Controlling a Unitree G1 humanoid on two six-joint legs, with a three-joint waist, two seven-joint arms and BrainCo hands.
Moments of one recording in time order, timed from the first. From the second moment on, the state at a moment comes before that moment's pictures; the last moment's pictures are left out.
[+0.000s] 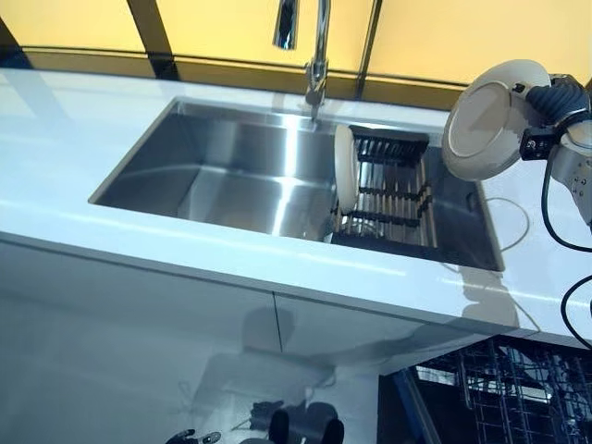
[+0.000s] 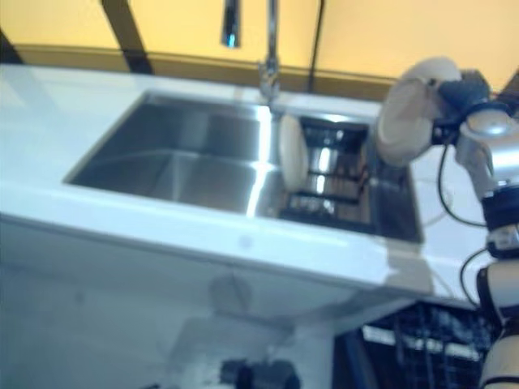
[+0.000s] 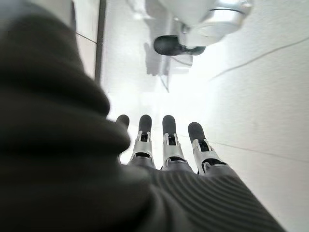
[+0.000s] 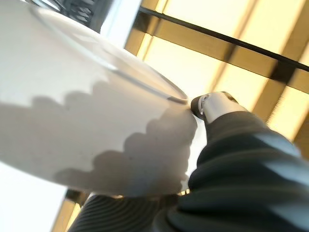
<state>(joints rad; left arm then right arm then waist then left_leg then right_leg) 0.04 0.37 -0.29 1.05 -0.31 0.07 -0.02 -1.18 -1.01 0.37 0.62 0.64 0.40 -0.17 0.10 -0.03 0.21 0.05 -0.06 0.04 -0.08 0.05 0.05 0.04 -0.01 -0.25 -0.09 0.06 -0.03</state>
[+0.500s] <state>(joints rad) 0.05 0.37 -0.27 1.08 -0.29 0.10 -0.03 -1.12 -1.22 0.37 0.56 0.60 0.45 -0.06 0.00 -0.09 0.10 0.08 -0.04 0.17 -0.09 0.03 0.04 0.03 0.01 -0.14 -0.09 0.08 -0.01</state>
